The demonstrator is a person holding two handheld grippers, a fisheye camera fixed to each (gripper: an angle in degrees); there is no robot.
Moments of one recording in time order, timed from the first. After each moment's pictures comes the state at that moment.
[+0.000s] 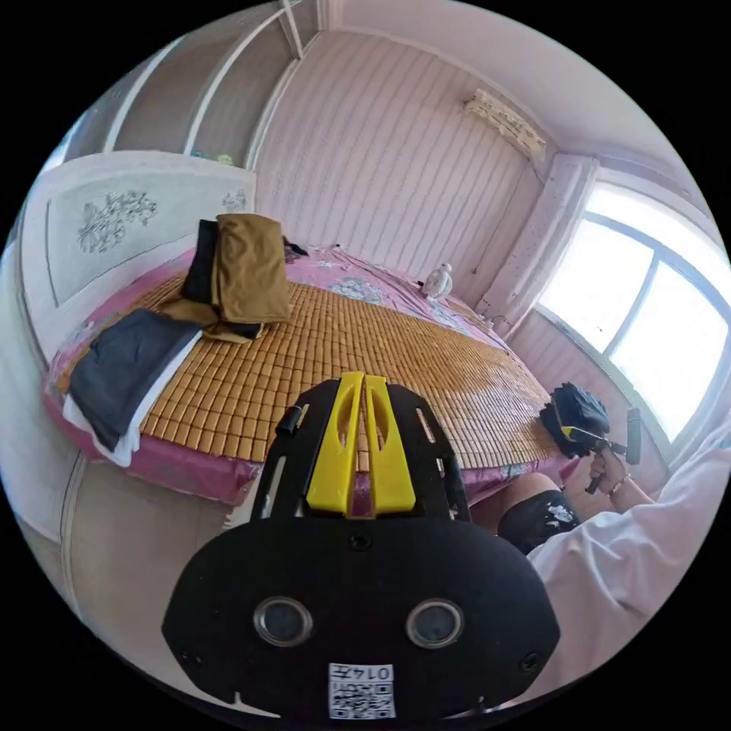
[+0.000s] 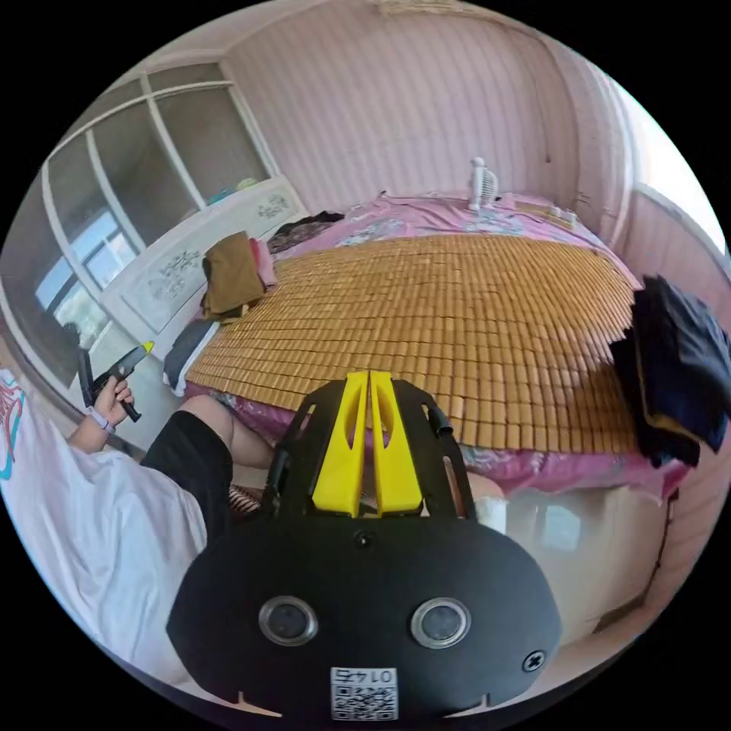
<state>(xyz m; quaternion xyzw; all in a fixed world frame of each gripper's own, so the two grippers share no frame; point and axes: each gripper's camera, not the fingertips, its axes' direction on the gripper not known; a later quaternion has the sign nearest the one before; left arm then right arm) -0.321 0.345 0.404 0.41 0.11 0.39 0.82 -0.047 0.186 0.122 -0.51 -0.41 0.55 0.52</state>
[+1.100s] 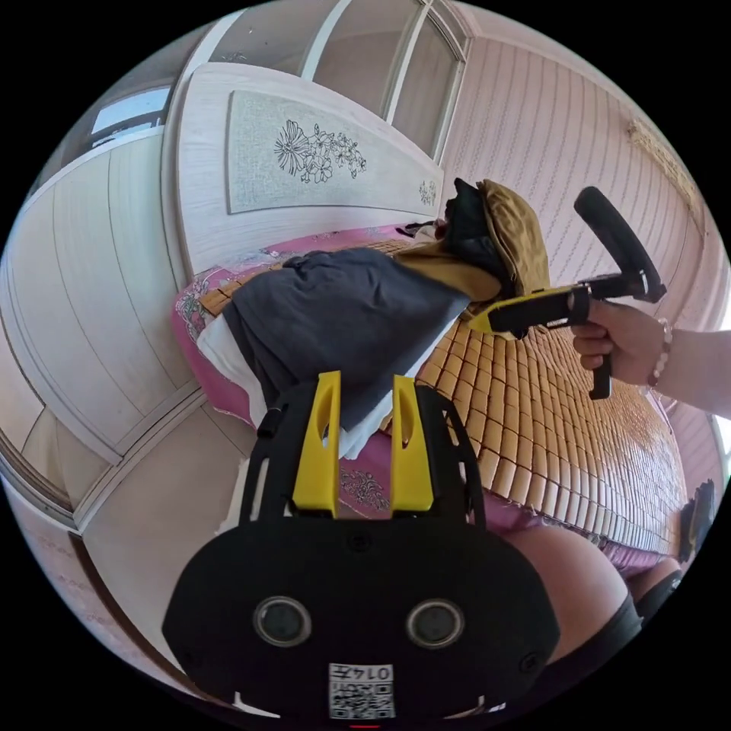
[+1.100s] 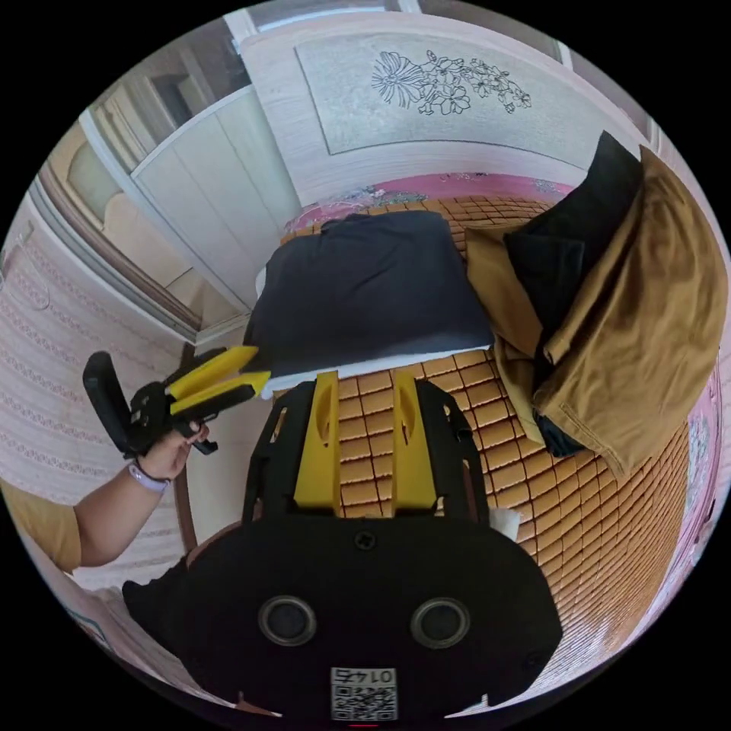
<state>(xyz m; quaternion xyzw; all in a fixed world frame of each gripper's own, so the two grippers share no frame) -0.588 0.131 0.391 0.50 -0.05 0.14 0.85 -0.568 -0.318 0.477 -0.25 -0.80 0.23 0.50</state>
